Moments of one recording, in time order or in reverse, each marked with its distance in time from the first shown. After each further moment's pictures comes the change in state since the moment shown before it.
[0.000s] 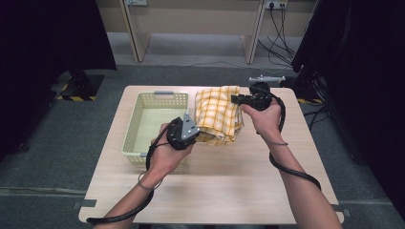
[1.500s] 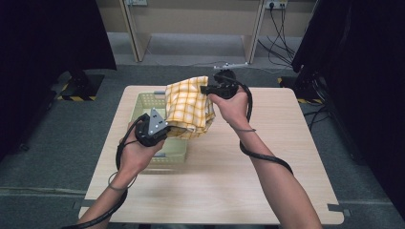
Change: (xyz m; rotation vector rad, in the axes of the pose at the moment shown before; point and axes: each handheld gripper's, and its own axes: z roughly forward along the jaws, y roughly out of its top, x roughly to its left) left arm 0.048 -0.035 -0.045 0.035 0.109 -0.060; right arm 0.068 0.041 0.053 0.010 0.061 -0.061
